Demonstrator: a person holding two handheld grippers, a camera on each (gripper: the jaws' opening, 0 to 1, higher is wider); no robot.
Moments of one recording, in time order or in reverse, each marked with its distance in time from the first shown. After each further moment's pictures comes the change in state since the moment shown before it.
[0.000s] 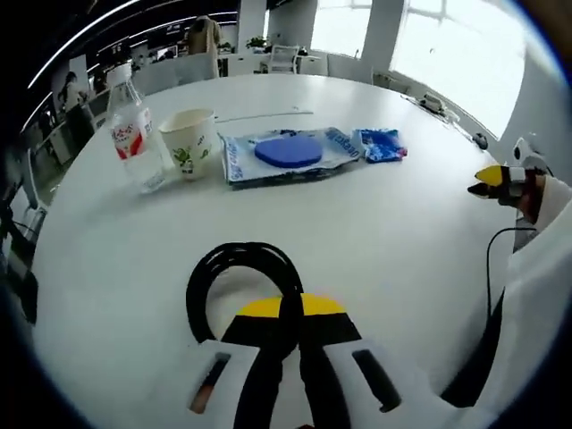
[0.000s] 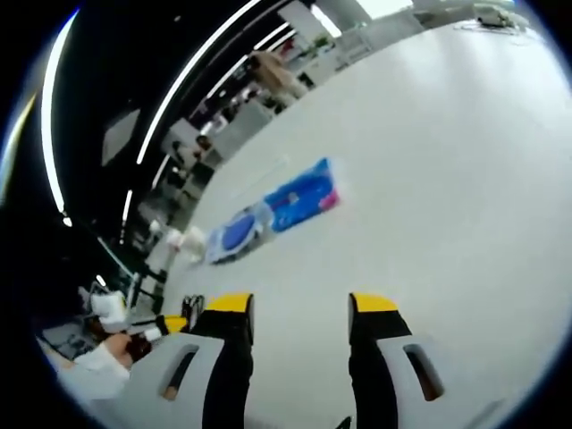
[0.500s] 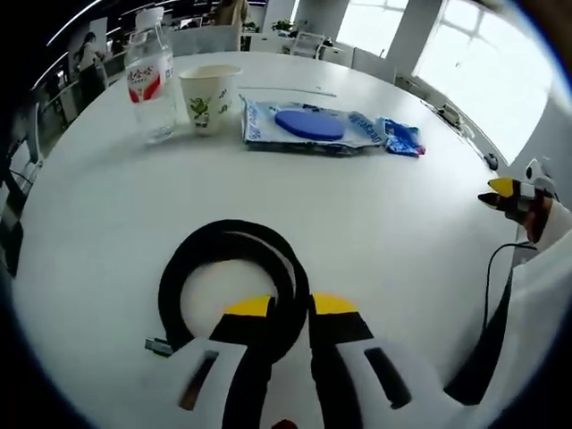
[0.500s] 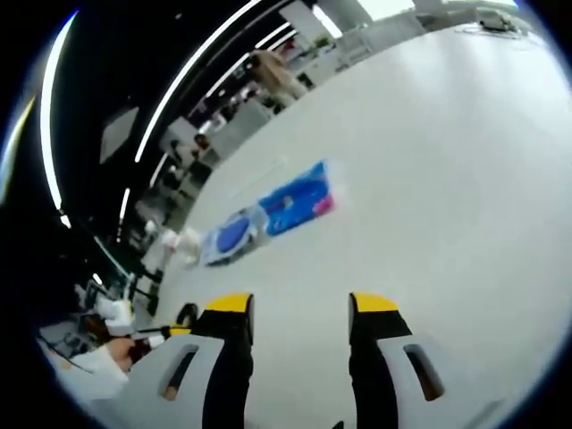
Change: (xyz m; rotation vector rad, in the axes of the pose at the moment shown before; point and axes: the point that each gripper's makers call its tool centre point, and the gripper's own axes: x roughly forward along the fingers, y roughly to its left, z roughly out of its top) left arm 0.021 0.009 -0.037 -0.161 0.098 -0.014; right arm 0.000 -0.013 0.008 -0.011 -0.016 -0.031
